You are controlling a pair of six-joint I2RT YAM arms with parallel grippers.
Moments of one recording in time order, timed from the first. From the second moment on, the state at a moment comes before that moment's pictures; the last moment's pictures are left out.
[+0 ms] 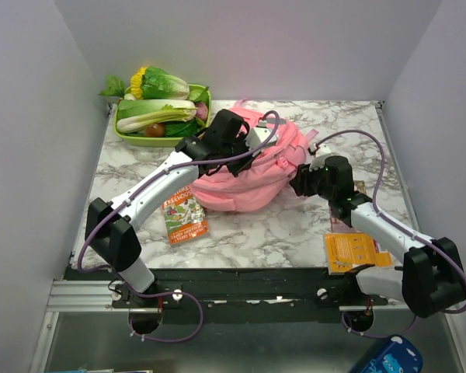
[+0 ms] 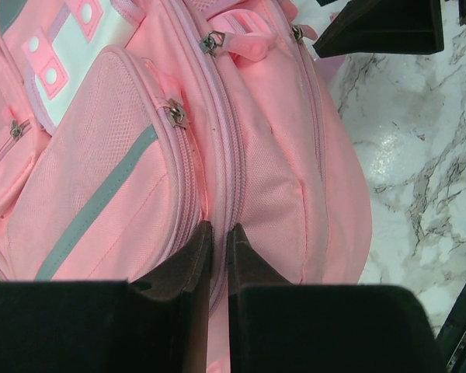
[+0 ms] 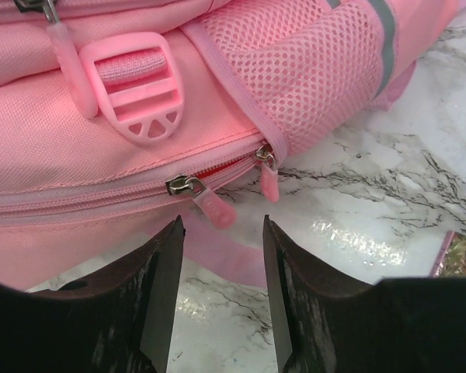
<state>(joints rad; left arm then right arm) -0.68 1.62 1.52 -0.63 0.27 0.37 0.34 1.21 0.62 0.11 -0.13 0.09</state>
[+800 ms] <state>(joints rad) -0.66 1.61 1.52 -0.63 0.28 0.35 0.34 1.36 0.72 0.11 -0.26 0.05</state>
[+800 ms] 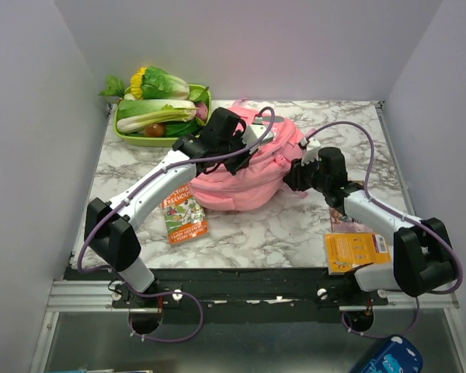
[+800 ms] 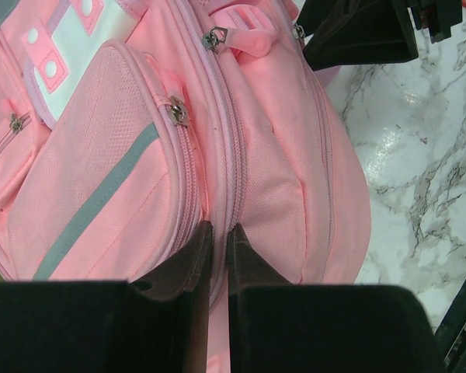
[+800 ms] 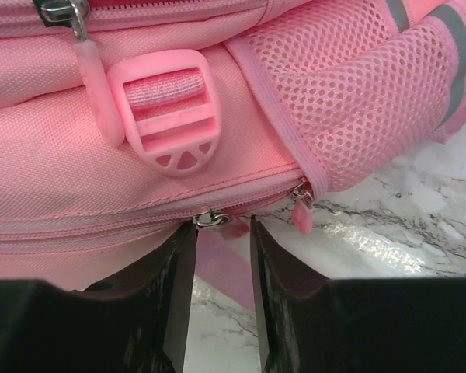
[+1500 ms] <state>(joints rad) -0.62 1.60 1.55 -0.66 0.30 0.33 0.33 1.17 0.58 0.21 -0.41 0.06</state>
